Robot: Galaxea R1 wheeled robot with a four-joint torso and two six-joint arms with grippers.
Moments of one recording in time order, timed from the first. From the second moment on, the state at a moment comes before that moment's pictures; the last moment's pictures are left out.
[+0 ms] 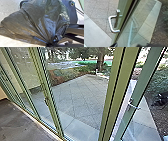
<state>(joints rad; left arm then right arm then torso) 1.44 2.90 -2.56 0.24 0.05 -0.17 0.08 2.06 -1.97 -0.29 -0.85 -0.02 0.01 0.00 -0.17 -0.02</state>
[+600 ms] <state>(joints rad) 1.44 2.90 -2.56 0.19 0.05 -0.17 0.02 2.15 -2.12 -0.53 -0.79 -0.10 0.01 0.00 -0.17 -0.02</state>
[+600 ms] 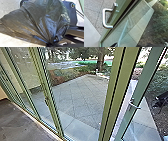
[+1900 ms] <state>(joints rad) 1.44 2.91 -2.56 0.16 0.05 -0.17 0.02 2.13 -2.42 -0.78 -0.52 -0.11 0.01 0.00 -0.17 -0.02</state>
